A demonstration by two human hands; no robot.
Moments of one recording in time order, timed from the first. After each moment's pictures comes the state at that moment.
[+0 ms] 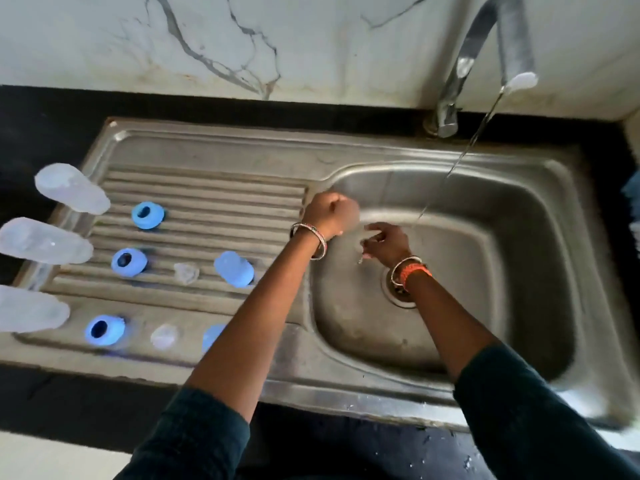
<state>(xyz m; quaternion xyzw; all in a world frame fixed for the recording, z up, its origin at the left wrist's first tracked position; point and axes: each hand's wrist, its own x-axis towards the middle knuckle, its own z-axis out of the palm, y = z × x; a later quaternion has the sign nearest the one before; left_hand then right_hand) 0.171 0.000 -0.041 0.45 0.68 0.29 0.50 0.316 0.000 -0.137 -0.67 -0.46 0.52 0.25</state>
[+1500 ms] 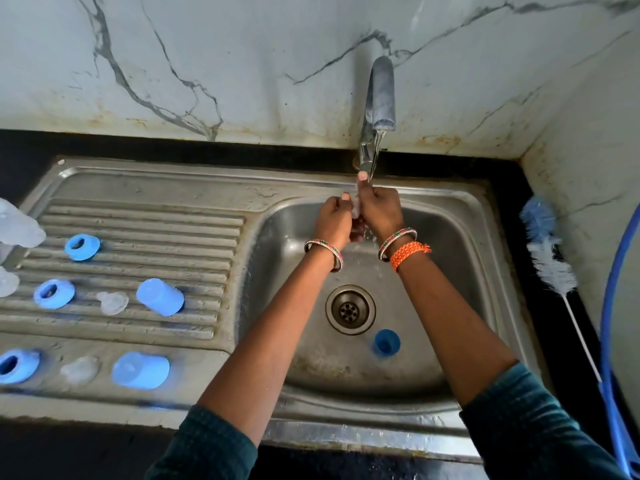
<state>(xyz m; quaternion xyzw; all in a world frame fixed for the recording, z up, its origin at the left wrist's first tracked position) 0.309 0.008 0.002 0.34 0.58 0.47 0.57 0.385 0.032 0.004 -0.64 -0.48 0.44 0.42</state>
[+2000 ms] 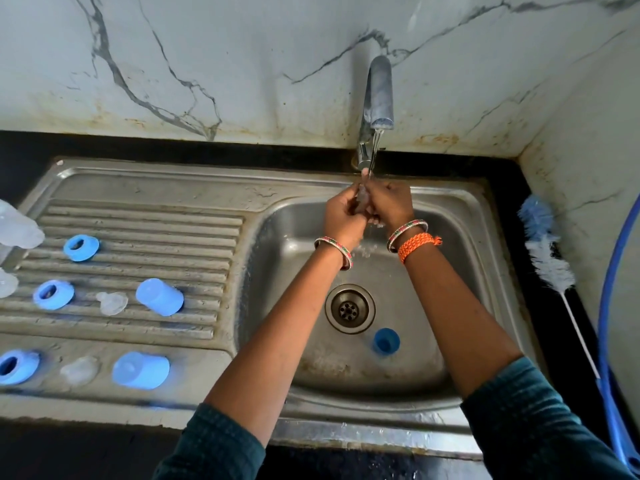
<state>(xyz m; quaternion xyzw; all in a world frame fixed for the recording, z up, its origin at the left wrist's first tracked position) 0.321 0.002 0.009 0.40 0.53 0.52 0.53 0.398 0.040 0.014 -0.64 -0.42 0.47 0.44</state>
